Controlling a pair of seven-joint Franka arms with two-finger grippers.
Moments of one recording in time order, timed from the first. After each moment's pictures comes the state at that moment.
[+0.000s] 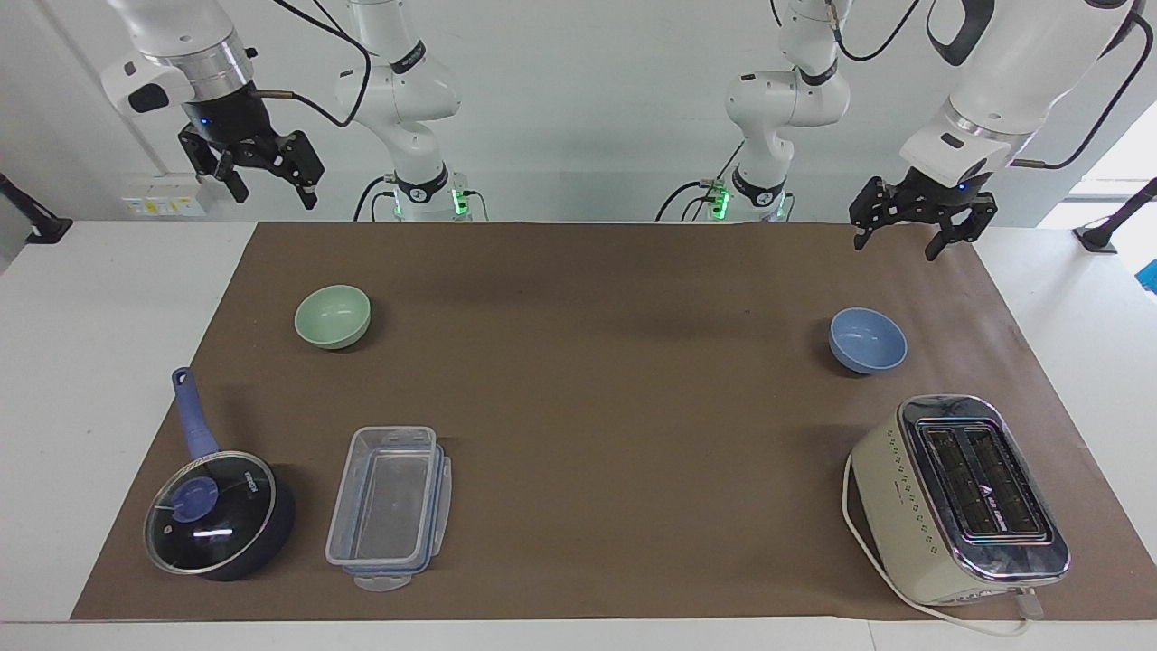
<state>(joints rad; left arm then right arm) -0.07 0.02 -0.04 -1.52 -0.01 1.53 0.14 0.06 -0.10 -0.11 -1.57 -0.01 1.48 0.10</state>
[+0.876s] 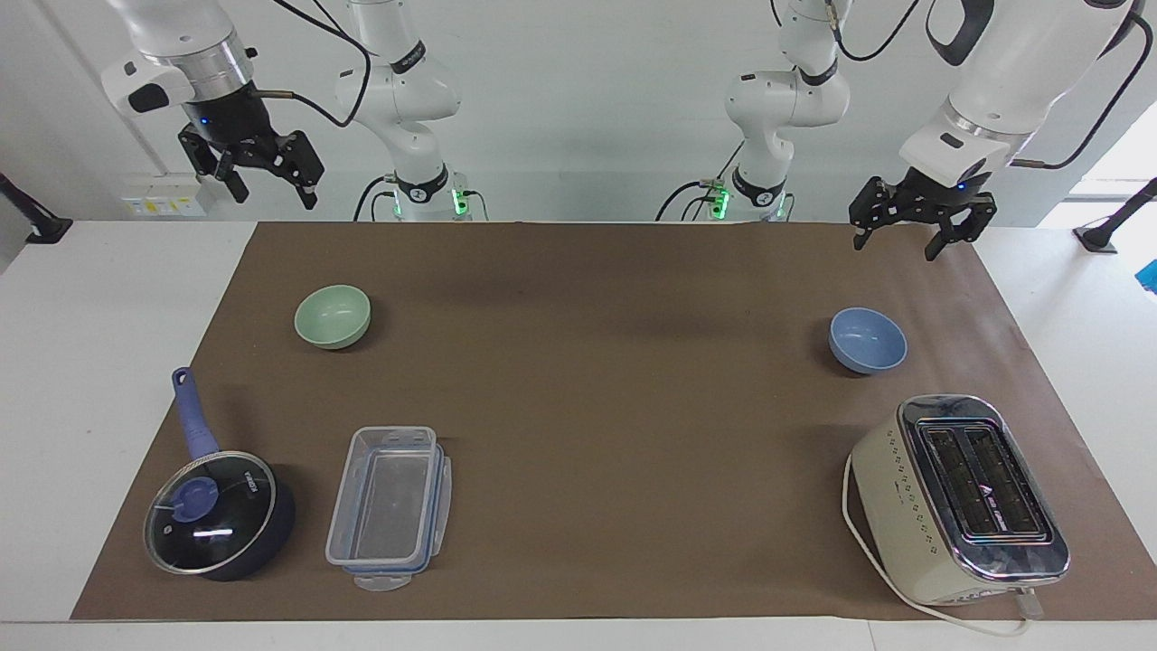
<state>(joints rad) -0.07 0.02 -0.04 -1.52 -0.01 1.53 0.14 0.06 -0.10 -0.11 -1.57 -0.01 1.48 0.10</state>
